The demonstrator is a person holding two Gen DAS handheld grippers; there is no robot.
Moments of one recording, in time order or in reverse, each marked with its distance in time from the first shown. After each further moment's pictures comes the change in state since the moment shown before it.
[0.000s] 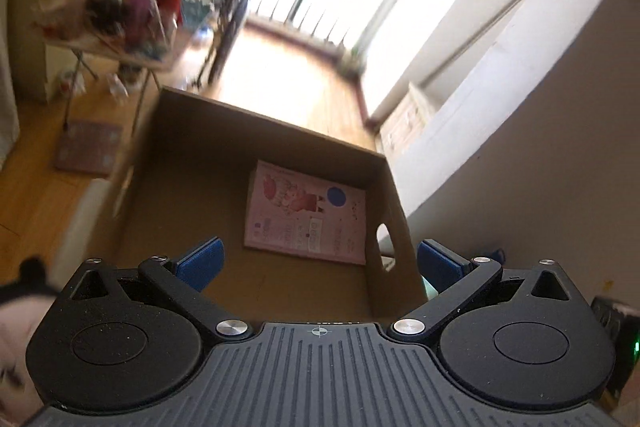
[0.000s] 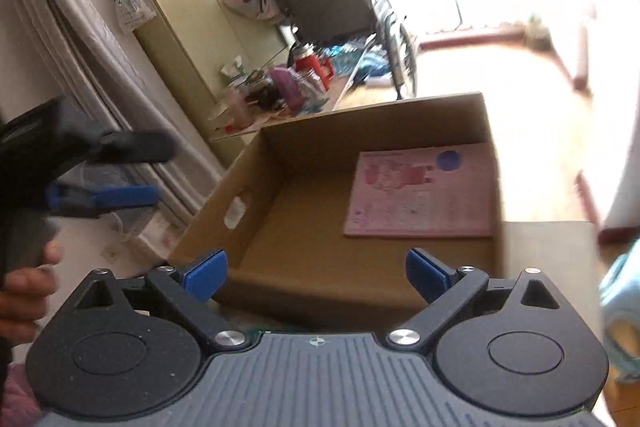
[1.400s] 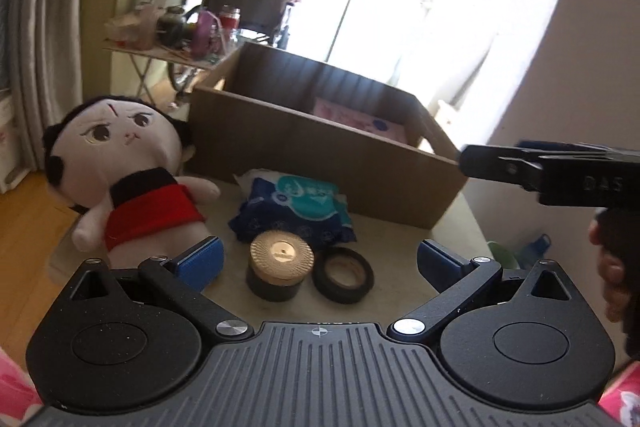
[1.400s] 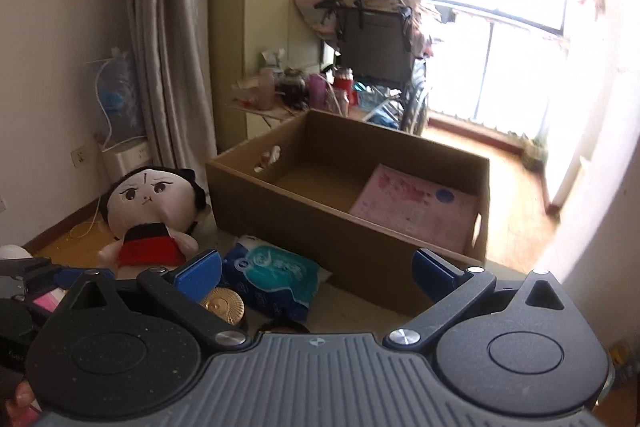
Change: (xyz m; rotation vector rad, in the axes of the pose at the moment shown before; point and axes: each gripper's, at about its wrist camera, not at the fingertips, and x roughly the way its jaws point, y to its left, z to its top) left arm -0.075 0.025 -0.214 0.065 -0.176 0.131; right arm -0.045 0.085 -0.082 -0.437 -0.081 -0.092
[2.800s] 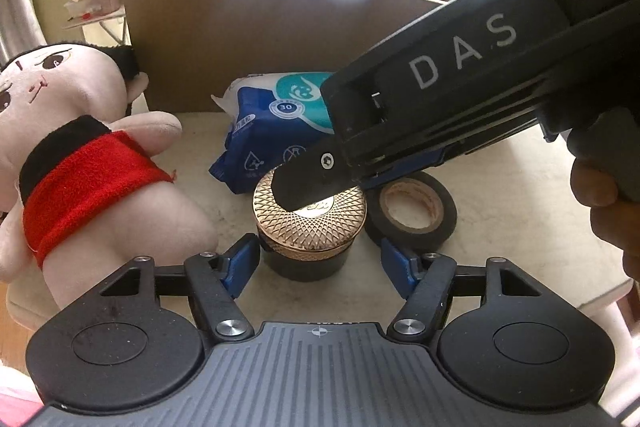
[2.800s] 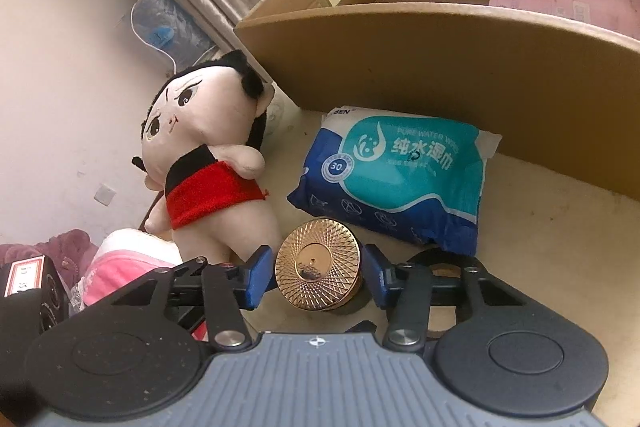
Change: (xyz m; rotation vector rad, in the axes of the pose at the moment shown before) left arm 0.103 0.005 -0.017 0.214 0.260 0.085; right arm 0.168 0.009 -0.029 0.327 0.478 0.413
